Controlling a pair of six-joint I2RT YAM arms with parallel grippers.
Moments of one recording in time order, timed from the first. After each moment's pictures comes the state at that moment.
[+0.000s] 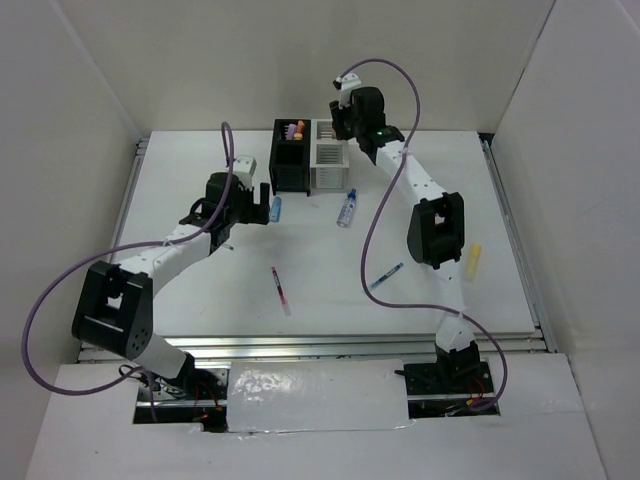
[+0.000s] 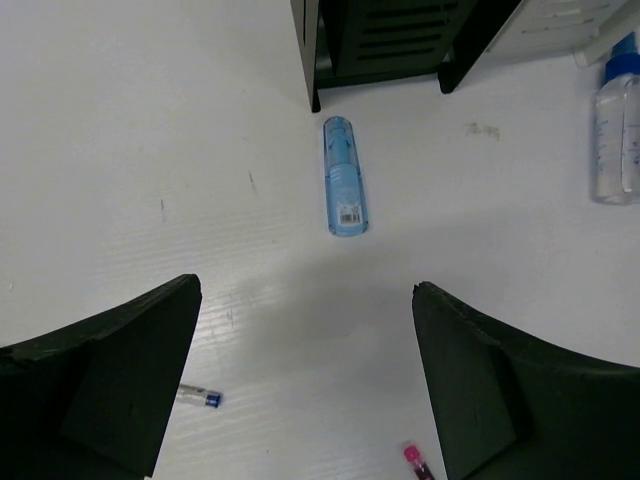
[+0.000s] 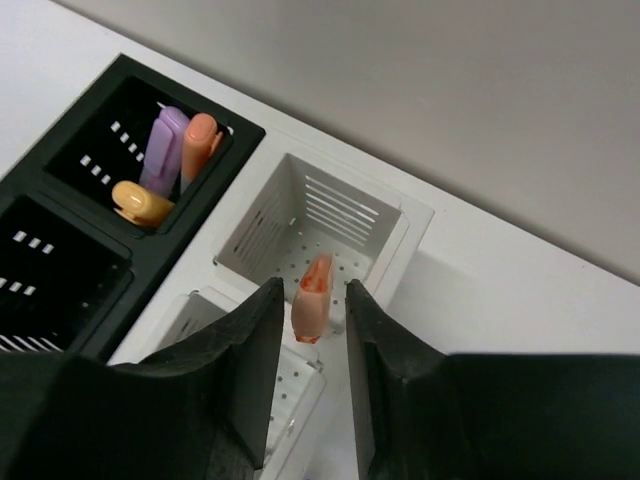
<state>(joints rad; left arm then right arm) -0.31 1.51 0.96 0.02 -0.07 -0.12 0.34 2.37 2.27 -0.22 -0.08 -0.10</state>
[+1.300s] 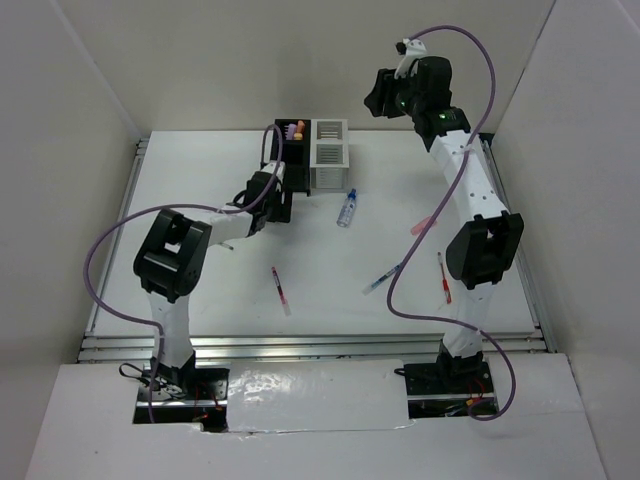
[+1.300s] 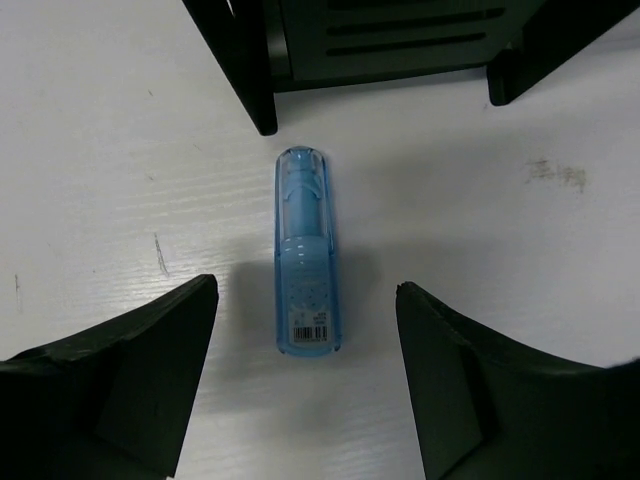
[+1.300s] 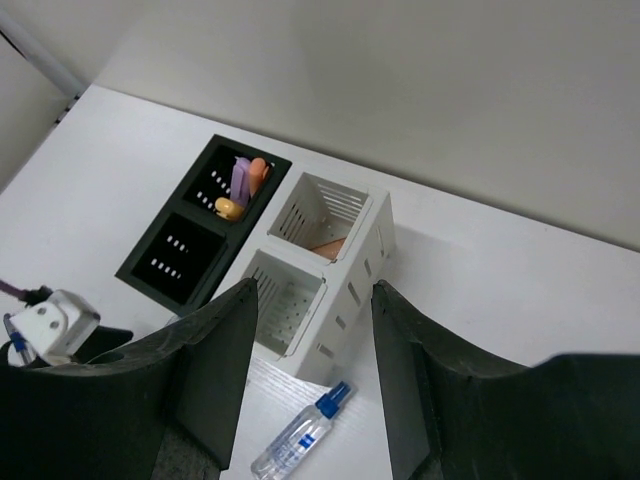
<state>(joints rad) -0.39 1.98 1.19 0.13 -0.19 -0.17 0.18 2.00 2.12 -0.35 -0.30 0.10</state>
